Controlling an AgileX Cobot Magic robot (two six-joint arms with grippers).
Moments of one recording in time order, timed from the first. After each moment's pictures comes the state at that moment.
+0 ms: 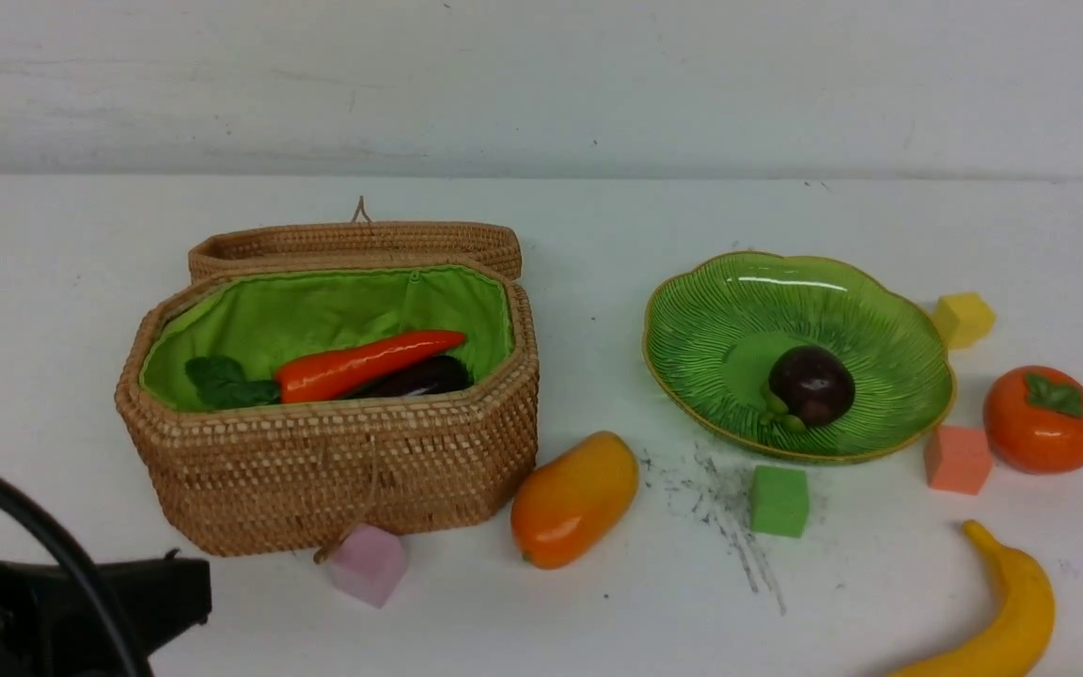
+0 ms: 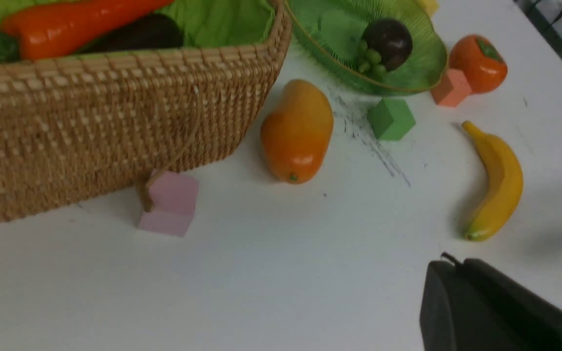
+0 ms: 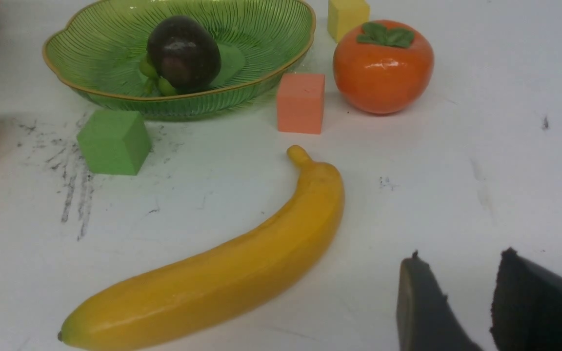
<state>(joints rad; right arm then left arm) -0.03 -0.01 0.01 0.02 0.39 0.01 -0.45 0.57 -0.56 -0.37 0.53 -0.05</state>
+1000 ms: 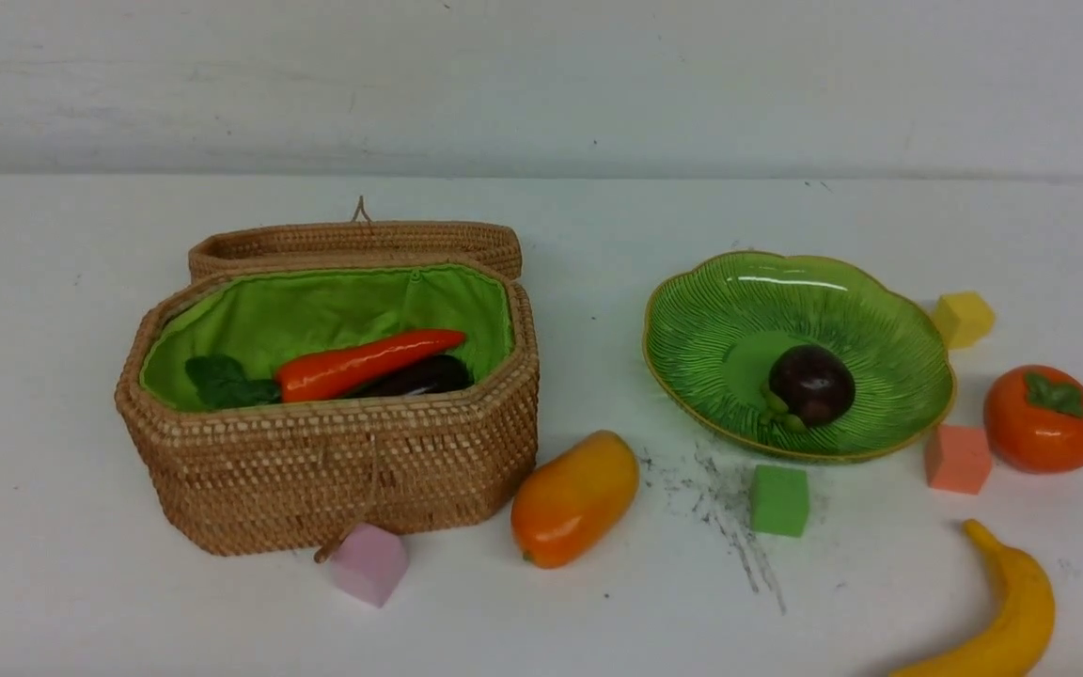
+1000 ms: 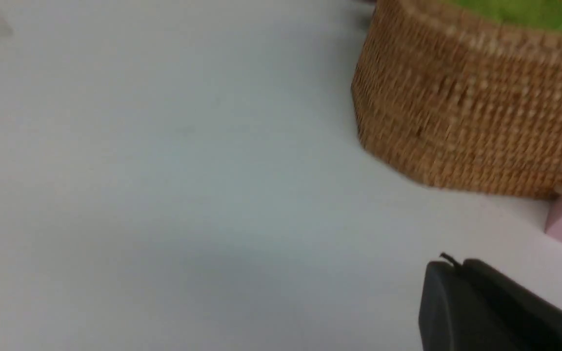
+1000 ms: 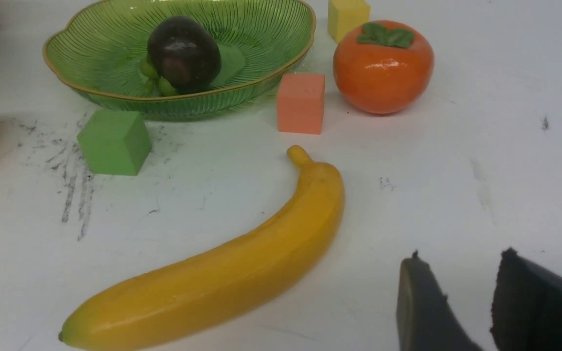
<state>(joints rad) -0.03 -0.01 0.01 0.02 0.39 0.01 0.06 -0.01 0.01 -0.03 0.41 -0.19</state>
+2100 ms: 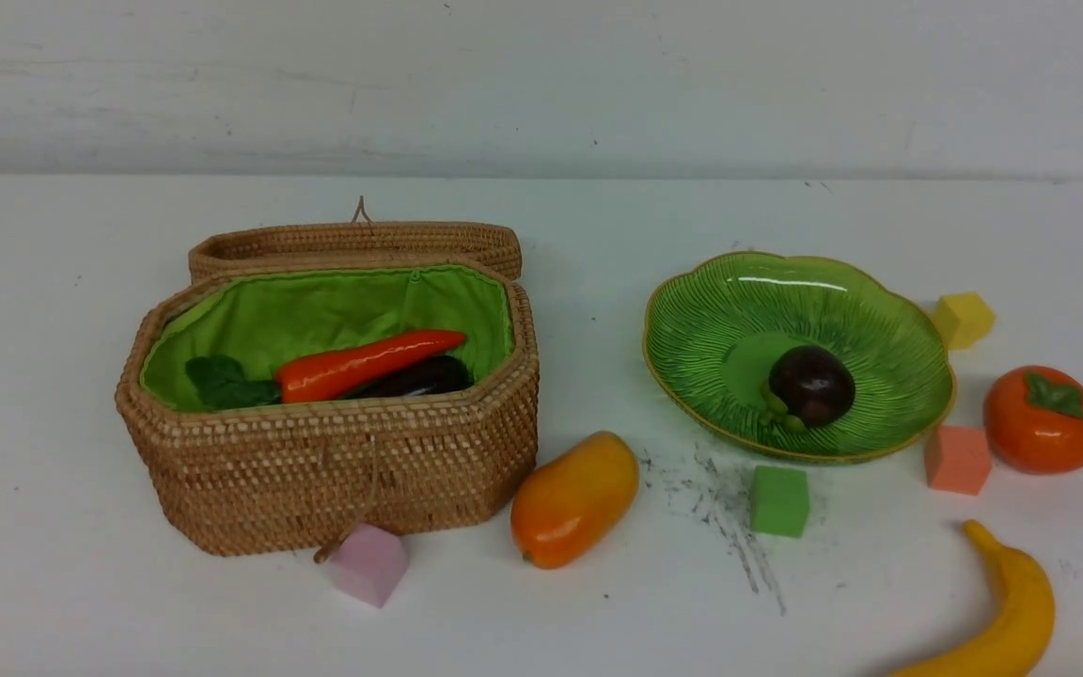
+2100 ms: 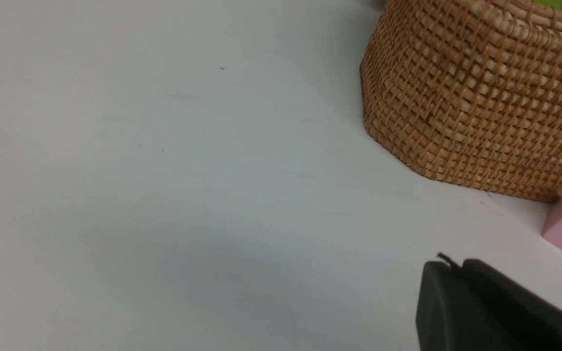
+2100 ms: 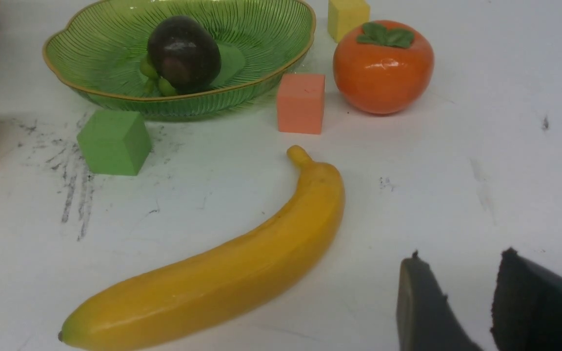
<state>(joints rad) -0.03 -0.01 0.01 0.02 0.39 0.01 0.06 -0.01 0.03 -0.02 0.39 -0.26</state>
